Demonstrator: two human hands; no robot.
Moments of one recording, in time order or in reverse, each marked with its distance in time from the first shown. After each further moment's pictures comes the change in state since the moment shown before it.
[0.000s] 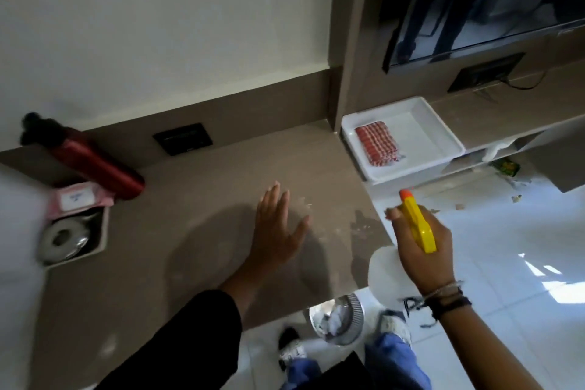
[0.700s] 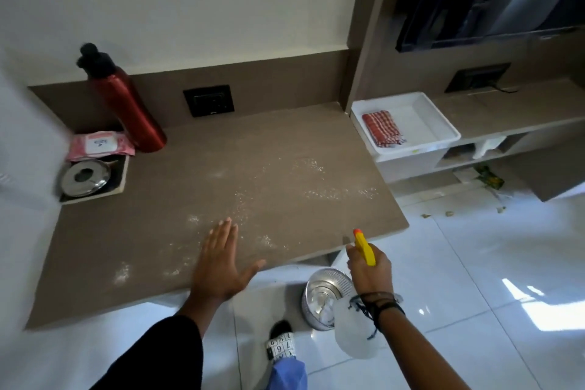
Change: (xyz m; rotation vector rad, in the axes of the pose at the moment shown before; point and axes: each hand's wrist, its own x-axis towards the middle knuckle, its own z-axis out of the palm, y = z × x) left_hand -0.192 -0.128 -0.006 0.266 -0.071 -0.050; right_hand -0.171 0.040 0.079 0.038 -0.099 0.600
